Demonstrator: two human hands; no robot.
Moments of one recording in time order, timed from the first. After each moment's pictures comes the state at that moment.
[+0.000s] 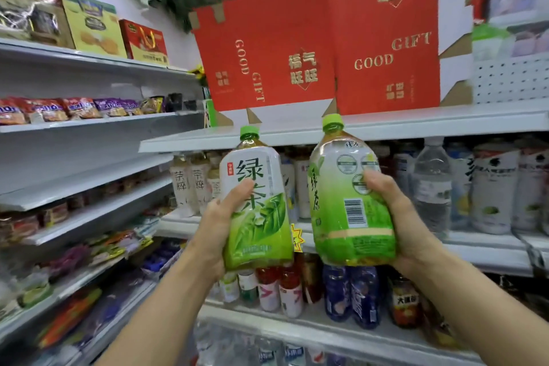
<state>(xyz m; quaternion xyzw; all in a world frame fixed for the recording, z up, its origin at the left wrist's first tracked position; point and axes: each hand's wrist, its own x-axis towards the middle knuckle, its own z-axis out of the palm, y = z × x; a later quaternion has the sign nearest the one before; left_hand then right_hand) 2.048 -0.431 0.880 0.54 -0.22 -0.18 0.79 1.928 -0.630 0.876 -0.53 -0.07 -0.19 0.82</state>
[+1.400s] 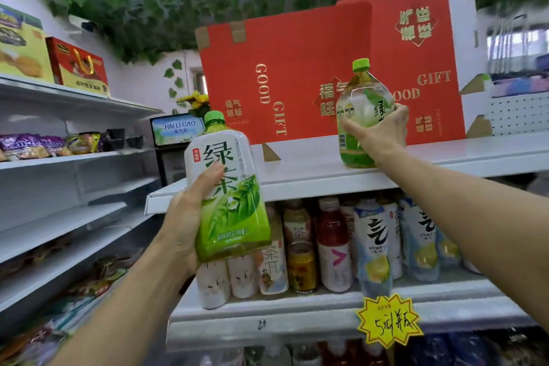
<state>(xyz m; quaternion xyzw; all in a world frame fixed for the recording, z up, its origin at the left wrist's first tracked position) 2.349 -0.320 0.960 0.47 -0.33 -0.21 0.79 2.243 -0.631 1.017 -0.66 0.32 -0.61 0.29</state>
